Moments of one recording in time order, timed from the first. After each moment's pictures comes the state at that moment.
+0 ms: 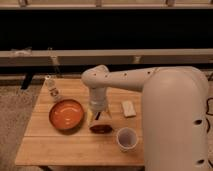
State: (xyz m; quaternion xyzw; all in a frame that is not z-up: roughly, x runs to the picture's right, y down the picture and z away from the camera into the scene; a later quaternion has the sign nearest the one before) arm -0.030 0.171 0.757 -0.42 0.26 0.44 0.75
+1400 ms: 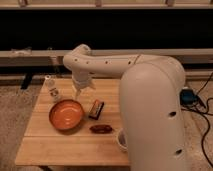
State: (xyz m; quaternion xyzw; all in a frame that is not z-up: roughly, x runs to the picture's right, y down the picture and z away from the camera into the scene) arm -0.134 0.020 0.802 -0.30 0.10 0.44 0.84
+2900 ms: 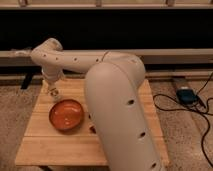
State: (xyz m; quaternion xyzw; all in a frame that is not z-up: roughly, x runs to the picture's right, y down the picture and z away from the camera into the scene) arm -0.285 -0.017 0.804 -0.28 0.01 0.37 0.88
